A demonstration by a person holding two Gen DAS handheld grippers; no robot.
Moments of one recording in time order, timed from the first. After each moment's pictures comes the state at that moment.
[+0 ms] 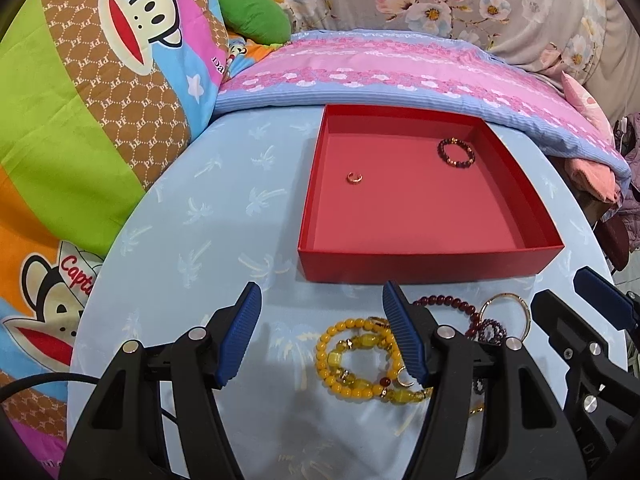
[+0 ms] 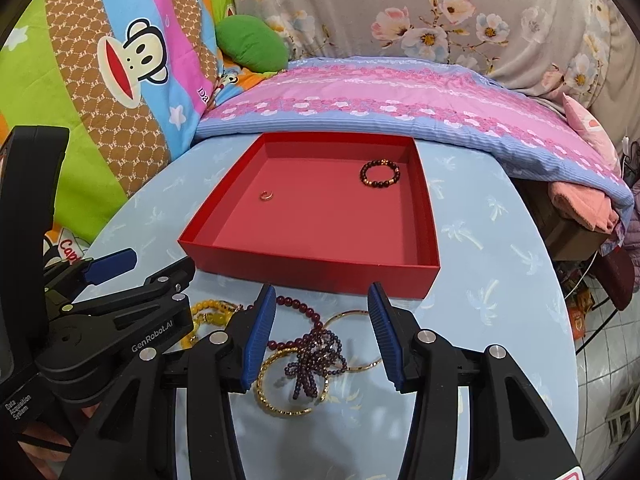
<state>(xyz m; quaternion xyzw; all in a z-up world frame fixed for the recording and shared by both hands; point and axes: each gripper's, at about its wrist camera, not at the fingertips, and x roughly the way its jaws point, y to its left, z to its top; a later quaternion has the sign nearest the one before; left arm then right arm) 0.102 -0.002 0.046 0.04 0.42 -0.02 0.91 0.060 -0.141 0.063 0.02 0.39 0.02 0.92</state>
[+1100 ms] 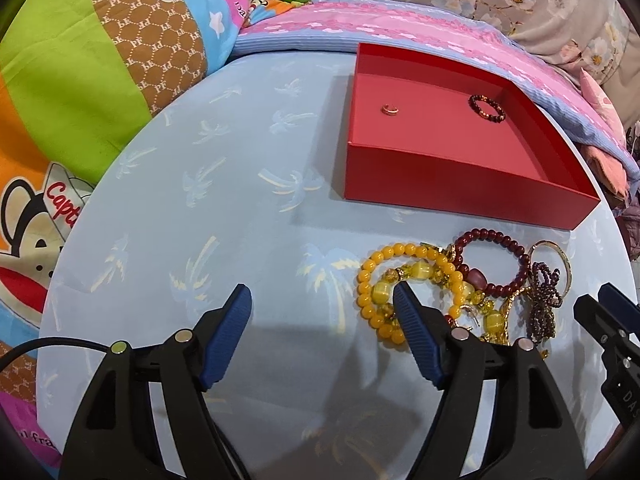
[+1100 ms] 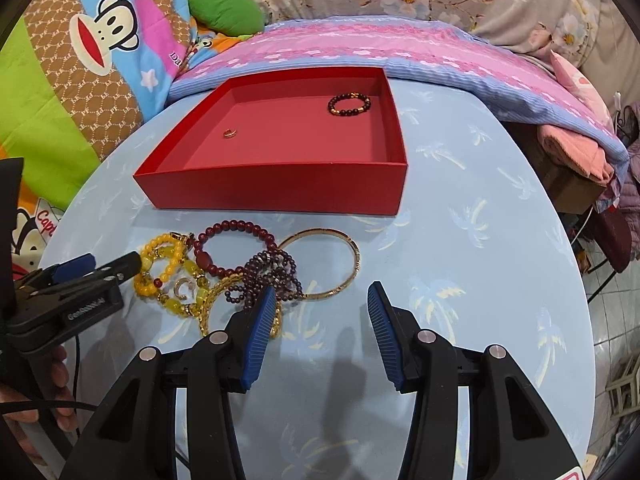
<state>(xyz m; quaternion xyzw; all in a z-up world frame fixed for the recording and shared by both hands) 0.089 0.031 -0.008 0.01 0.47 -0.01 0.88 0.043 -0.165 0.012 0.04 0.45 0.00 0.89</state>
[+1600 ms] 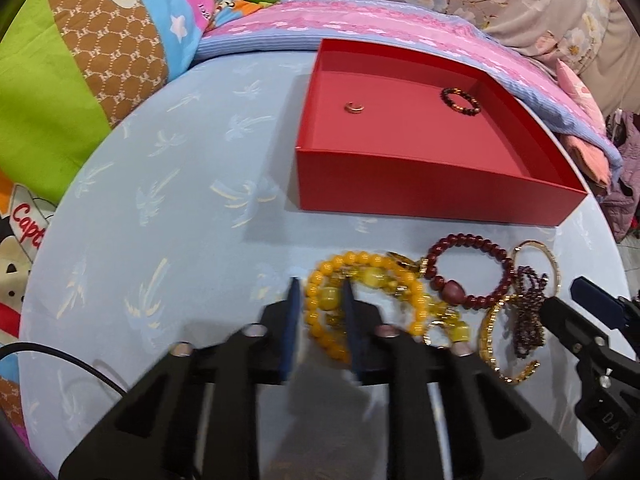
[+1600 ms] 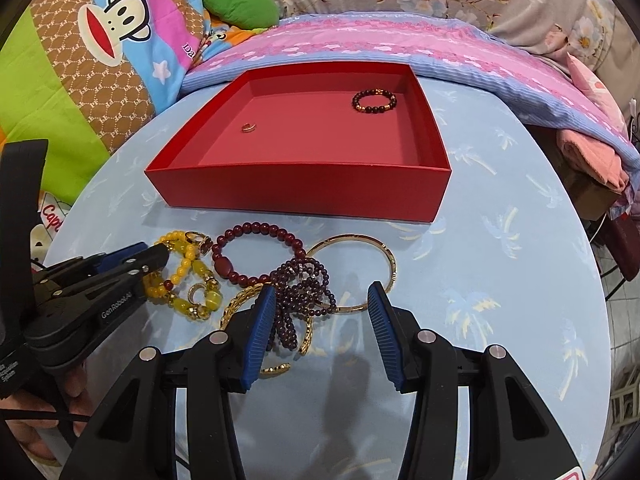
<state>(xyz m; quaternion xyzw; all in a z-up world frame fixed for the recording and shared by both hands) 0.103 0.018 -0.015 0.00 0.46 -0.07 0.88 0.056 -0.152 0.007 0.04 0.45 0.02 0.89</state>
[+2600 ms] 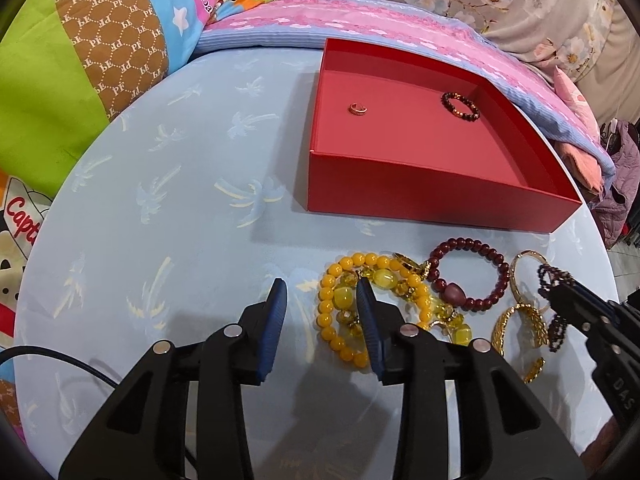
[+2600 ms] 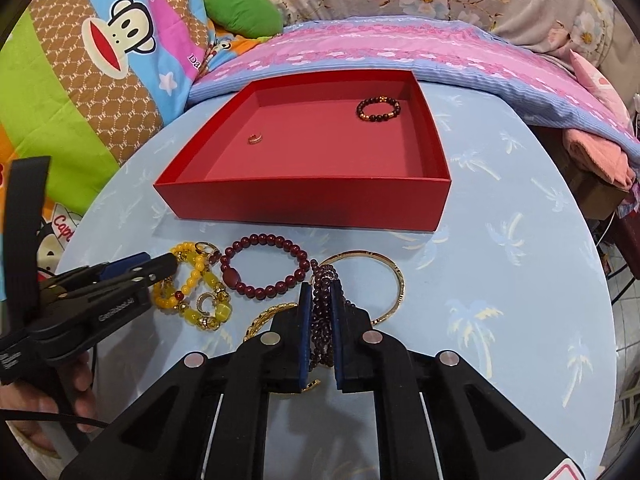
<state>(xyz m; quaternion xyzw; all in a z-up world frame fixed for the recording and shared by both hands) 0.108 0.028 -0.014 -0.01 0.47 -0.08 0.88 0.056 -0.158 0.014 0.06 0.44 0.03 0.90</state>
